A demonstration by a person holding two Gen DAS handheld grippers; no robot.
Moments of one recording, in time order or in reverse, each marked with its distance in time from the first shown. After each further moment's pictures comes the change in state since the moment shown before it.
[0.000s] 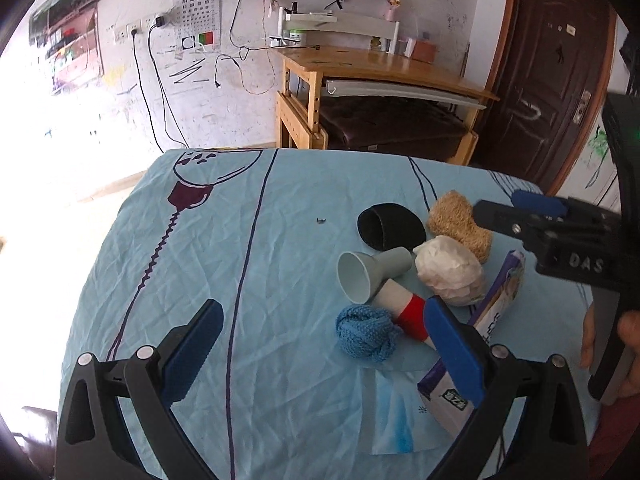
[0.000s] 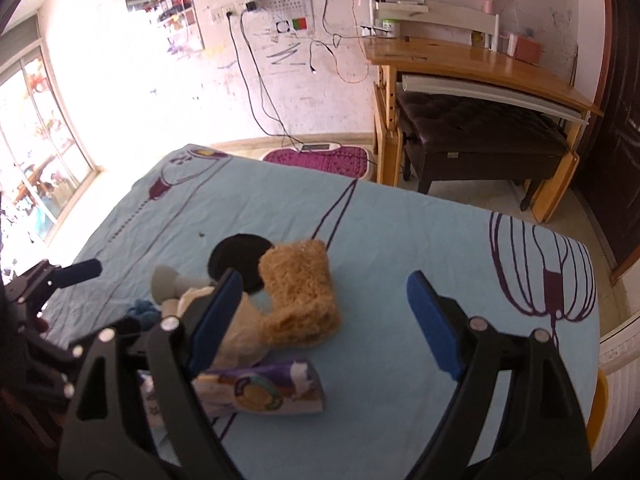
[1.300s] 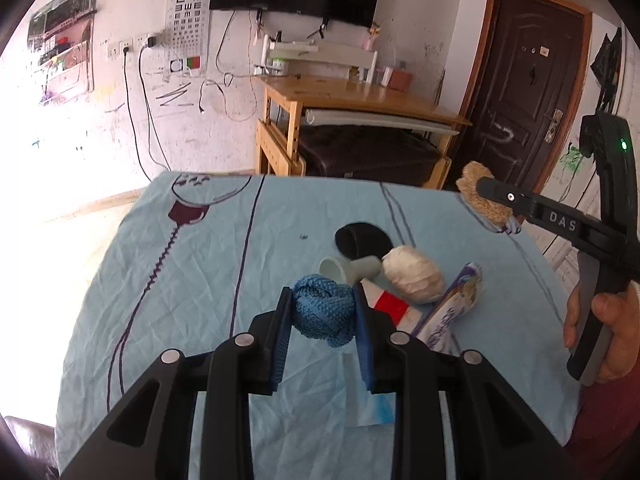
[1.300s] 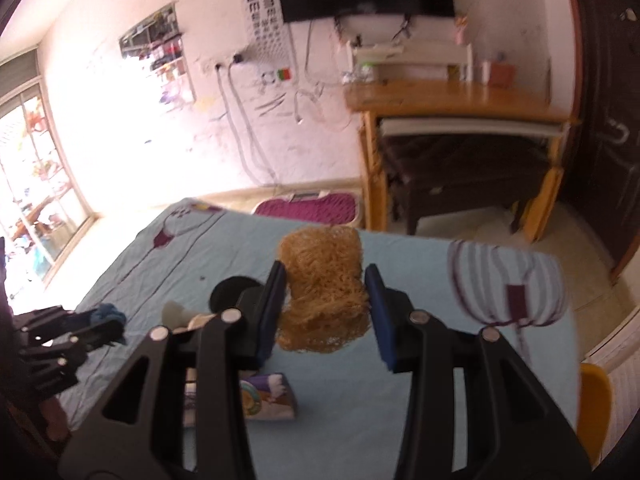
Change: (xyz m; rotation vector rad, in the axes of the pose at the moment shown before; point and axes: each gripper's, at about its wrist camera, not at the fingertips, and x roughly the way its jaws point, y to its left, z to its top) left arm -0.043 0.007 -0.014 -0.002 -0.118 -0.106; right arm -0.056 -0.020 -0.010 0.073 -0.229 -0.037
